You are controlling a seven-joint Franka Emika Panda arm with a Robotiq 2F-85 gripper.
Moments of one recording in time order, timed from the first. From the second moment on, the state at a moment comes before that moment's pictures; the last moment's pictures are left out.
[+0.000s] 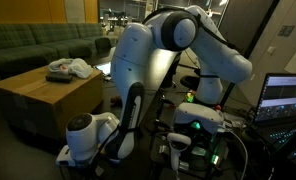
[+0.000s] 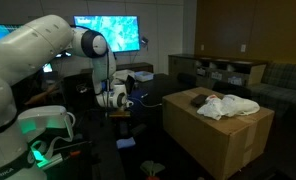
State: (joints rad) arm 0.60 1.00 0.17 -1.82 -0.36 2.81 -0.14
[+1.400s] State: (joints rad) arm 0.59 1.02 0.18 -1.80 -0.36 2.78 -0.15
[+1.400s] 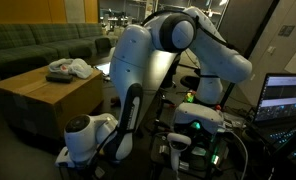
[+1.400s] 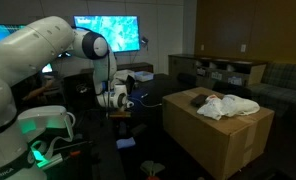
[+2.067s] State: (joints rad) arm 0.59 0.88 0.19 -1.83 -0.36 2.60 -0.13
